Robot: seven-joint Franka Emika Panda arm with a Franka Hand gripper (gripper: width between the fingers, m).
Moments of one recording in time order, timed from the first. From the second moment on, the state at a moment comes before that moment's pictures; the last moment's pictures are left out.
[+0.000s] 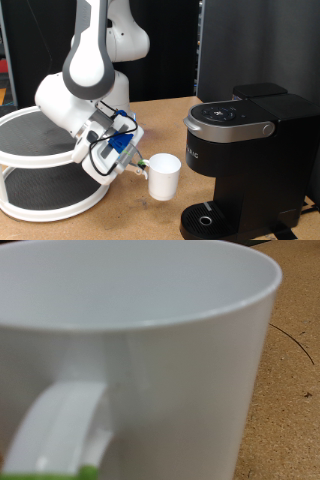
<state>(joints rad) 0.07 0.05 -0.37 -2.63 1.49 2.22 -1.71</state>
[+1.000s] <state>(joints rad) 0.08 0.09 -0.28 -2.62 1.61 2.23 -1.73</state>
